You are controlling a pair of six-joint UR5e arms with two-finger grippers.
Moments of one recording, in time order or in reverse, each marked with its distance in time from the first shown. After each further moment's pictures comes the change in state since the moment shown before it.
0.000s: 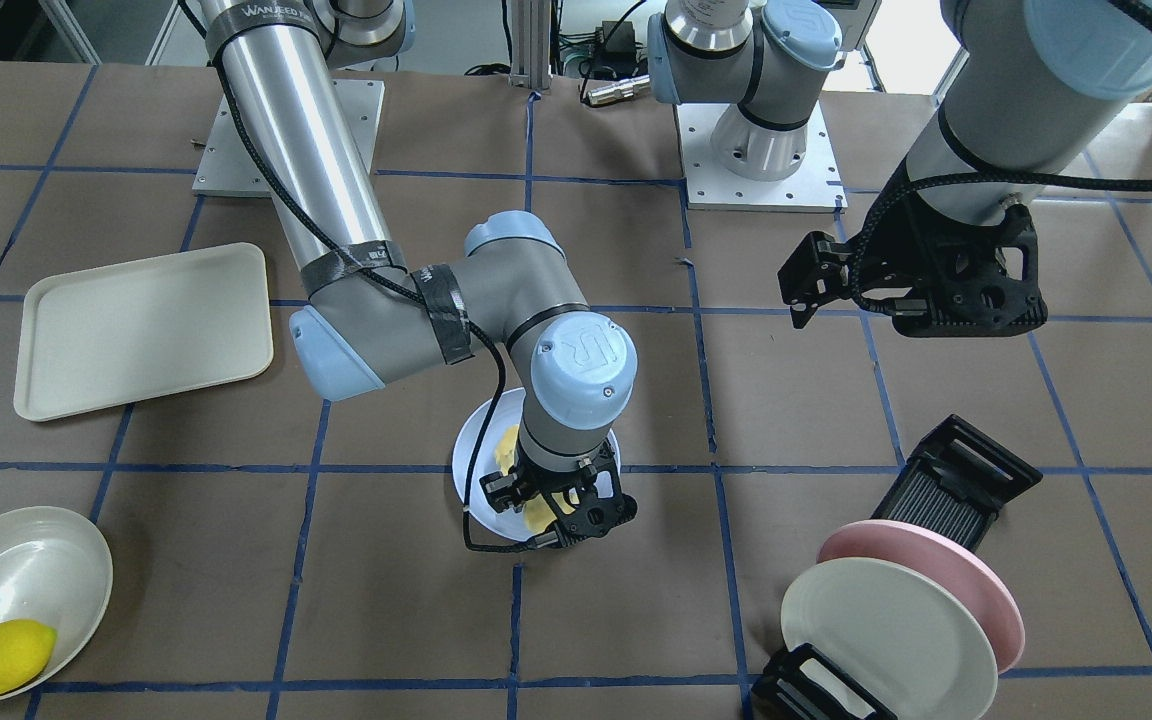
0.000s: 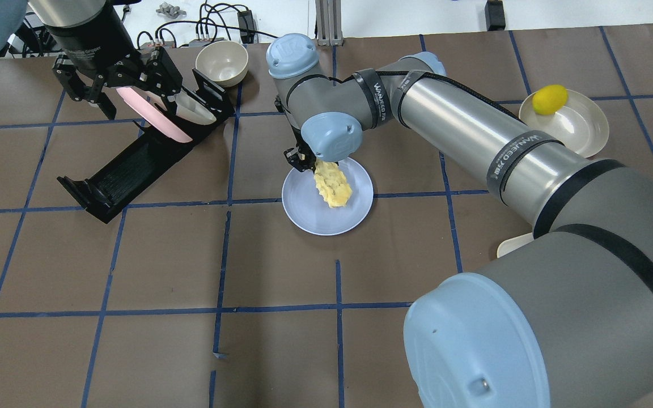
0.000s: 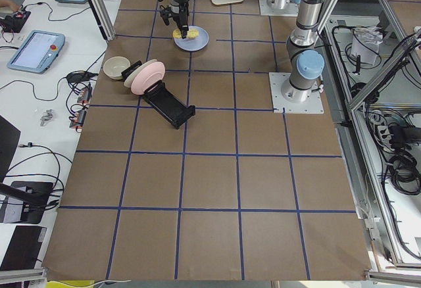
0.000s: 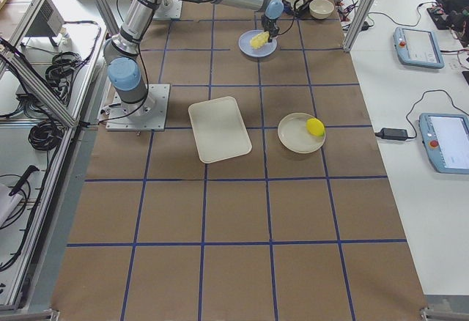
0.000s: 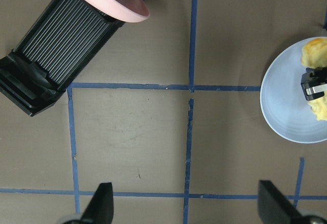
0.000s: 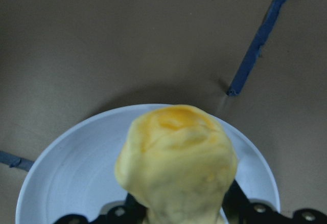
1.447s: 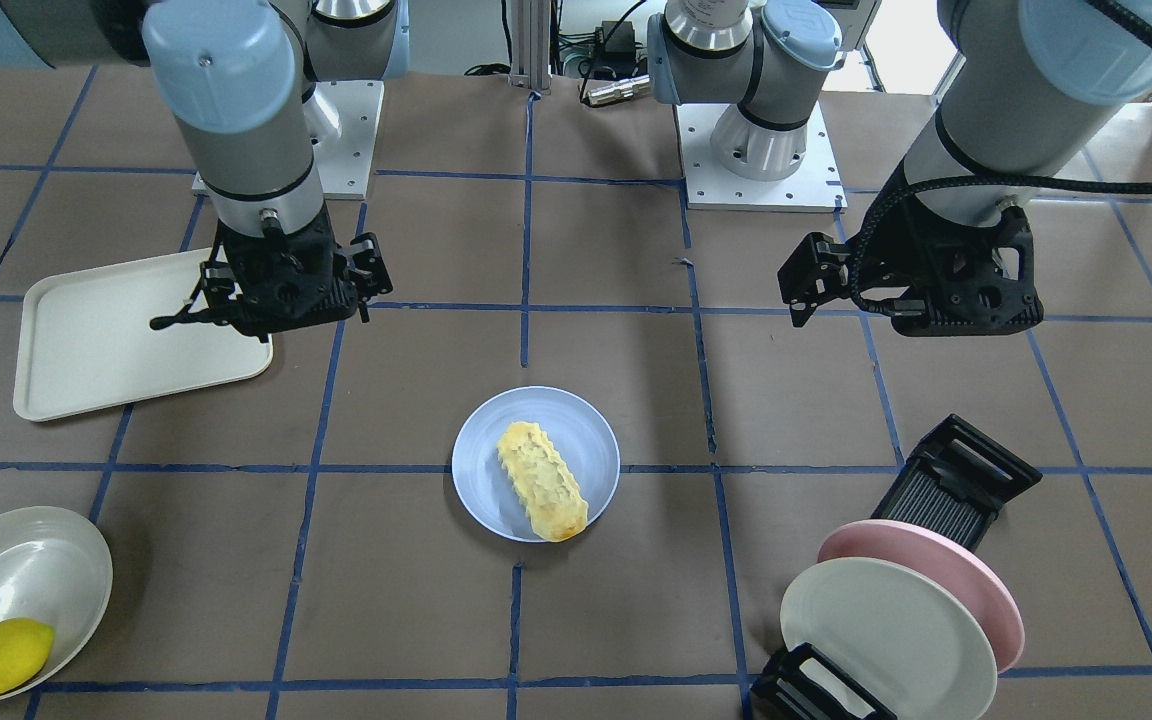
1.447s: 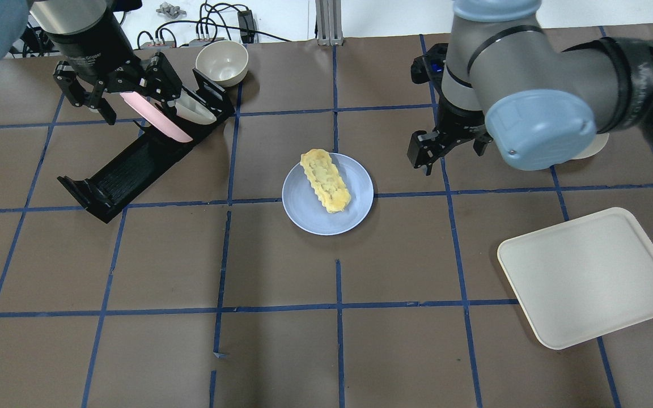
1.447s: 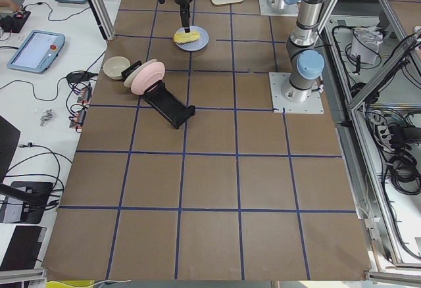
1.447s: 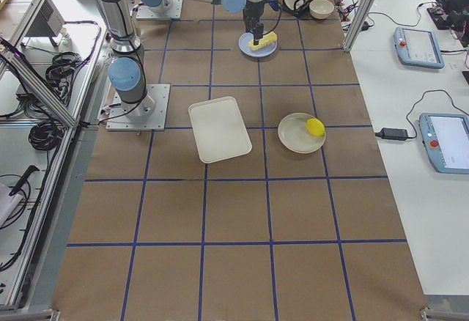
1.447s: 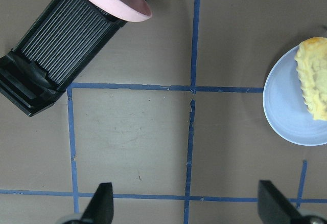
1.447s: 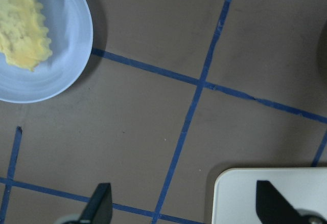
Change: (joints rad) left arm 0.003 0.005 -0.017 0.006 0.000 -0.009; right arm -0.313 -0.615 0.406 0.178 0.007 -0.196
